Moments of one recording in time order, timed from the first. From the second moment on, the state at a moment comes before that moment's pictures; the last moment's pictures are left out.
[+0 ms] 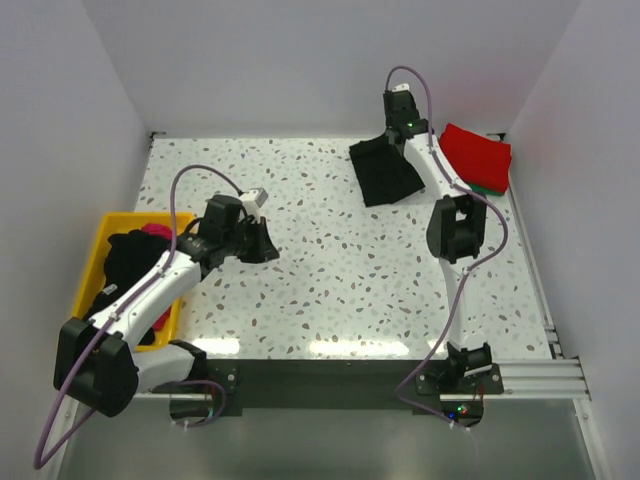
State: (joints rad) left arm -0.39 1.19 0.83 -0.42 0.31 -0.38; right arm 0.26 2.41 2.35 -0.64 0.60 -0.15
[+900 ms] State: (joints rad) left arm -0.39 1.27 0.79 -0.43 0.33 -0.35; right arm 0.13 2.40 2.44 -0.49 0.67 -0.43
